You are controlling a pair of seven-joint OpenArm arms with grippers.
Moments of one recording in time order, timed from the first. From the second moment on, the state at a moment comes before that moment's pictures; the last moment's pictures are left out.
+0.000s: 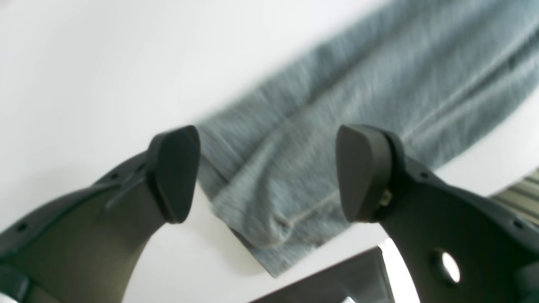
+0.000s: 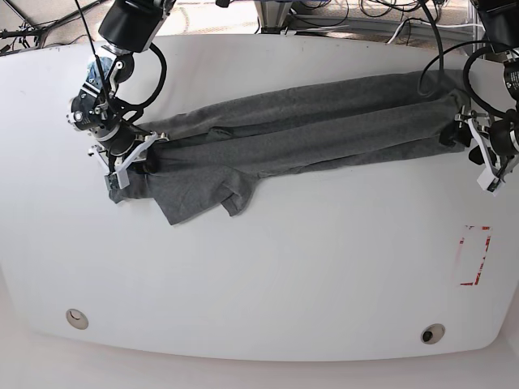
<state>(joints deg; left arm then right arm) 3.9 -33.3 -27.2 92.9 -52.2 -42.8 83.5 0.5 2.9 31.6 80.3 5.4 42.0 -42.1</state>
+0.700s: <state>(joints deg) 10.6 -25.7 -18.3 90.5 -27.9 -42.8 69.0 4.5 0.1 31.7 102.0 1.7 41.1 -62.1</state>
